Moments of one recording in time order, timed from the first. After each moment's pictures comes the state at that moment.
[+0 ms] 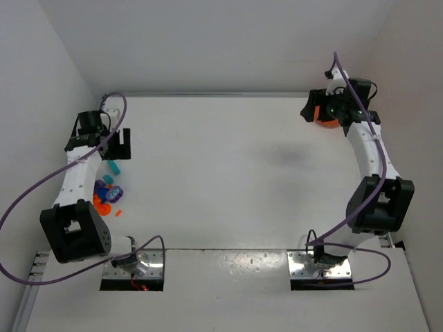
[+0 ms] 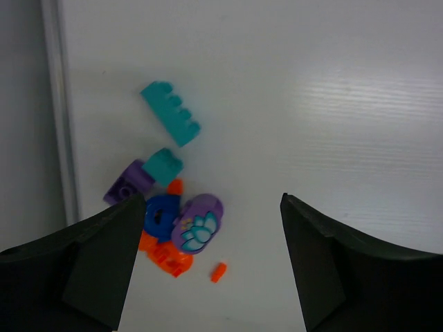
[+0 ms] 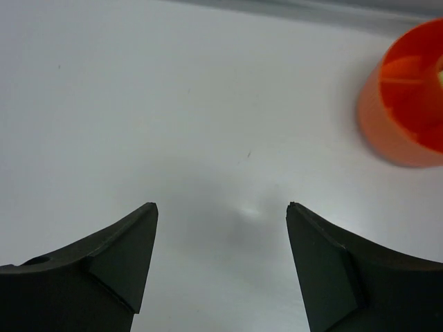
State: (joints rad) left arm 0.23 1.35 1.15 -0.65 0.09 0.16; right arm -0.15 1.60 1.39 -0.34 -0.41 -0.12
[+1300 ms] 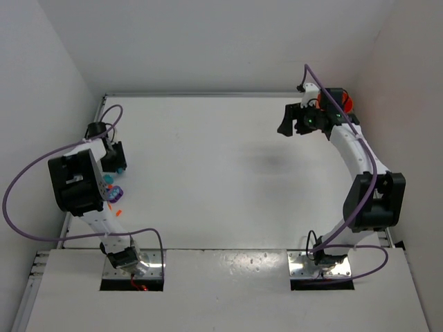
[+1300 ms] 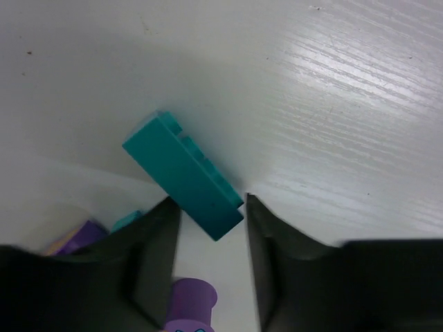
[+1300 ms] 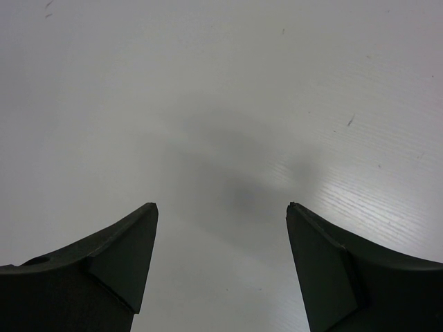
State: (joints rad) left arm 0.34 1.81 1.13 -0.43 -0.01 0.02; right arm 0.00 1.62 1.31 -0.45 -0.47 -0.10
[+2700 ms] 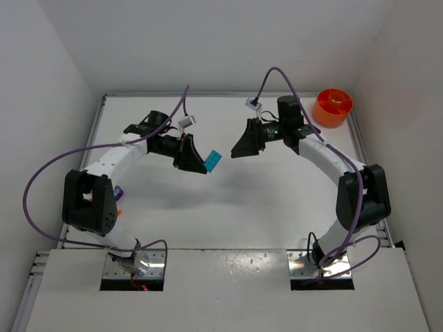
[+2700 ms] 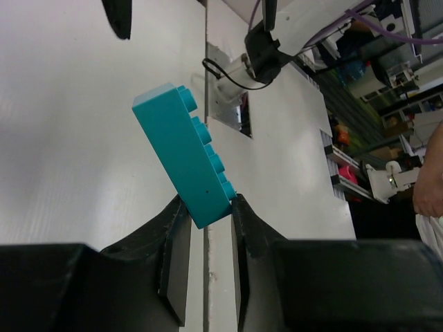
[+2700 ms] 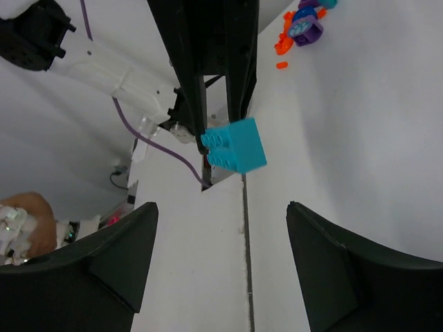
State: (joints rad) left arm -0.22 1.59 1.22 -0.76 1.40 0.39; right arm 0.31 1.65 1.17 -0.04 -1.31 0.34
